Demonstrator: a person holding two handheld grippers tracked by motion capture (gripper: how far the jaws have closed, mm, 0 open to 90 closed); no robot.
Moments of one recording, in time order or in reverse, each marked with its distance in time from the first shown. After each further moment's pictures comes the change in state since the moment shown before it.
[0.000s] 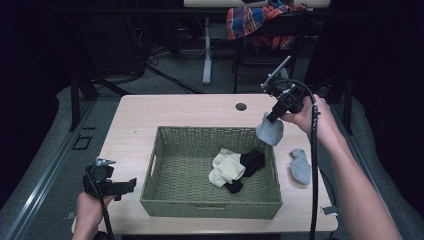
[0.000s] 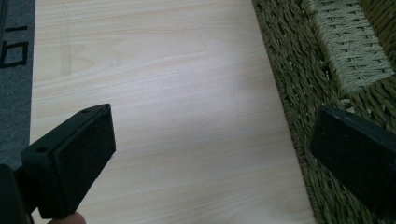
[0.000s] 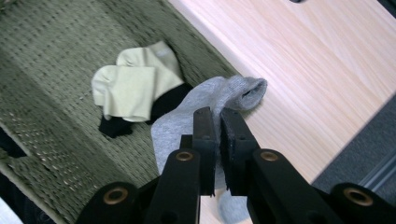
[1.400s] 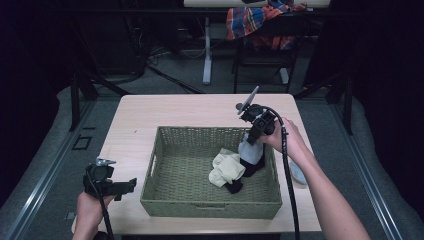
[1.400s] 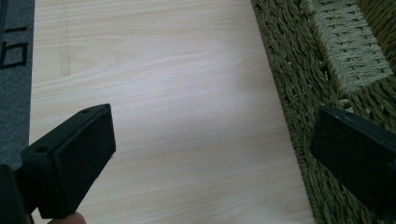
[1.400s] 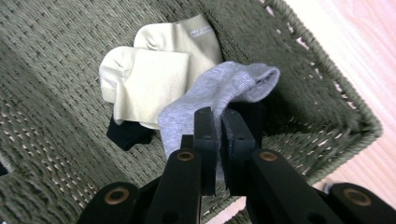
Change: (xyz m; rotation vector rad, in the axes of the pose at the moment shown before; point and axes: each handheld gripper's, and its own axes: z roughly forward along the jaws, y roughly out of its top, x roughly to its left) left arm 0.000 0.000 0.000 0.001 -0.003 0.002; right arm 0.039 0.011 0.089 0.096 0.085 -0.071
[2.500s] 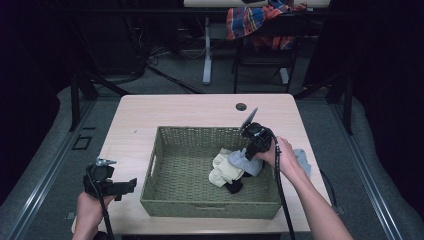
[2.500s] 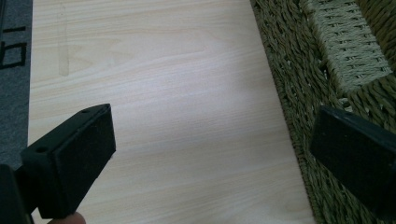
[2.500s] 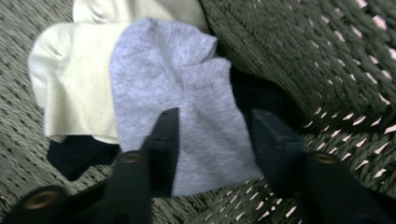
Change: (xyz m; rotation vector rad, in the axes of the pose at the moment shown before) left arm 0.000 0.000 0.000 0.000 -0.001 0.002; right arm -0.009 -0.022 0.078 0.046 -0.044 0.079
